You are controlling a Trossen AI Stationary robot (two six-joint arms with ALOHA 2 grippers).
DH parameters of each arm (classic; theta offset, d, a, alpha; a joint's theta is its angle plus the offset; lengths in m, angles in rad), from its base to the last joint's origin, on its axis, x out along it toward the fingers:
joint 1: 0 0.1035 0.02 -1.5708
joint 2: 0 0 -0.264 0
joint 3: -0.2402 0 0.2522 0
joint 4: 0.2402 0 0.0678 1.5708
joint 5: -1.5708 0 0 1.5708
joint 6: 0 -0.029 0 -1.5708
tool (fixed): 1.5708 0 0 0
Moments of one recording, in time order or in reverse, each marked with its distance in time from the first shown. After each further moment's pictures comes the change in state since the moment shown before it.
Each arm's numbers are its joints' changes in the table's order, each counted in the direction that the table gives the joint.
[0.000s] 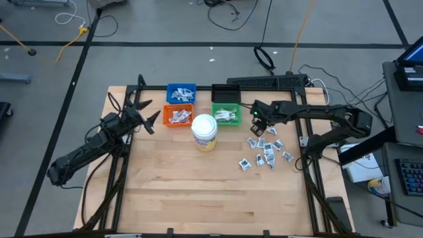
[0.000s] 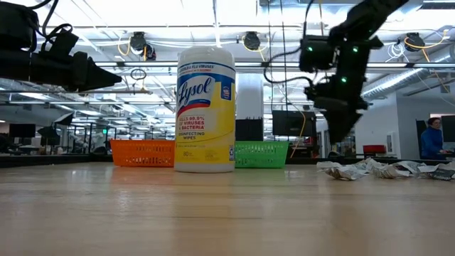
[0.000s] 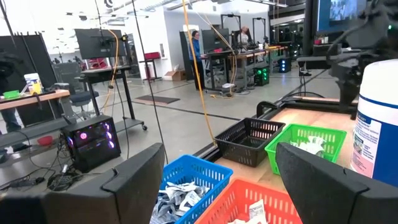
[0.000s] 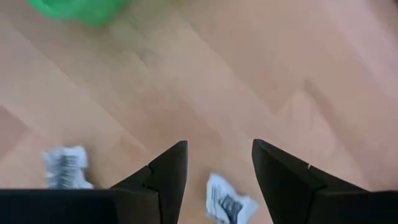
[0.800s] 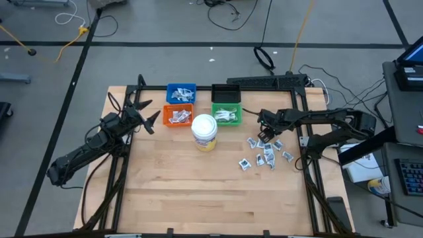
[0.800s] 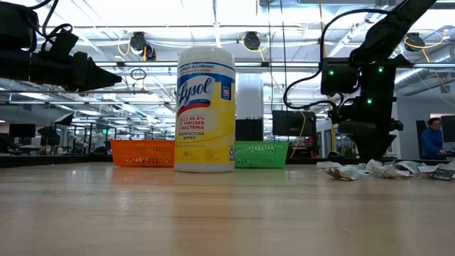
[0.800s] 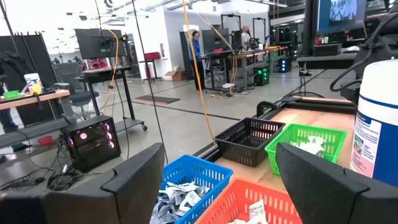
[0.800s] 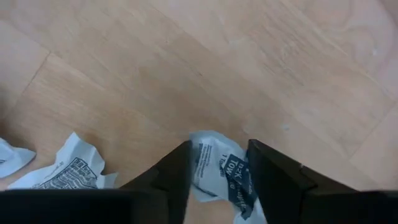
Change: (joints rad) left arm 0.000 0.000 0.000 0.000 0.000 0.000; right arm -0.016 -0.048 0.245 -0.070 0.056 -0.160
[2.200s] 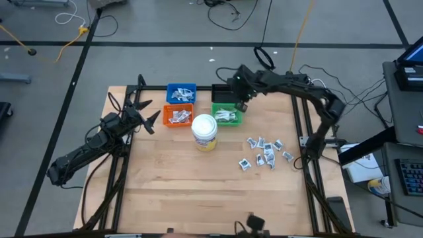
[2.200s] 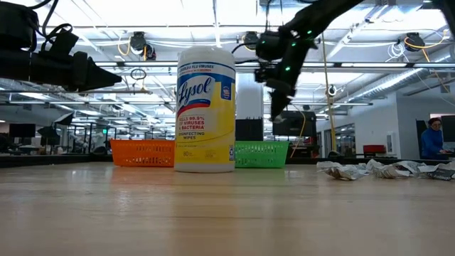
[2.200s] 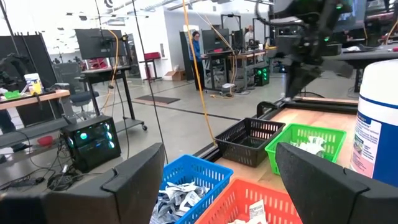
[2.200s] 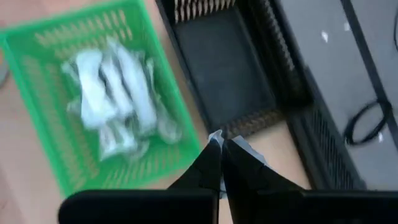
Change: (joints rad) left arm 0.000 0.000 0.000 0.000 0.000 0.000; right arm -0.170 0.406 -0.834 0.099 0.128 0.743
